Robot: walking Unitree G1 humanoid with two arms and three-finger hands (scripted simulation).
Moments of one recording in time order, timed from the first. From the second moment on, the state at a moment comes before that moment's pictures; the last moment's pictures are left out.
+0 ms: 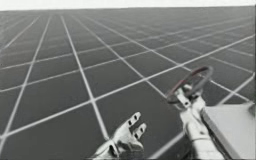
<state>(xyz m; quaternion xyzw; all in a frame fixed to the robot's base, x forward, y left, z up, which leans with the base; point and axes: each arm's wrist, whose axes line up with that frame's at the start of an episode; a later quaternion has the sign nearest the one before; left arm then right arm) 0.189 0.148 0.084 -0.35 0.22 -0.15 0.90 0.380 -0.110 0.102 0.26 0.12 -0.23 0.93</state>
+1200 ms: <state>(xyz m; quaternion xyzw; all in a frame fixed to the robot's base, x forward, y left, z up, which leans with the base) 0.190 0.147 0.081 -0.36 0.22 -0.15 0.89 0.380 -0.115 0.101 0.25 0.12 -0.24 0.93</state>
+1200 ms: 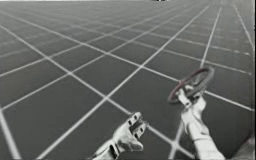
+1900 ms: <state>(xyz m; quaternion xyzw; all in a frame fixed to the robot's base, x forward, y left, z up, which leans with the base) 0.193 0.141 0.088 -0.34 0.23 -0.16 0.90 0.378 -0.126 0.096 0.26 0.12 -0.25 0.92</state>
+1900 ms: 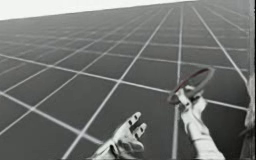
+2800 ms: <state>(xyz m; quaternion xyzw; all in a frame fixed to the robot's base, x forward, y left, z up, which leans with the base) 0.193 0.141 0.088 -0.34 0.23 -0.16 0.90 0.378 -0.126 0.096 0.27 0.12 -0.25 0.92</state>
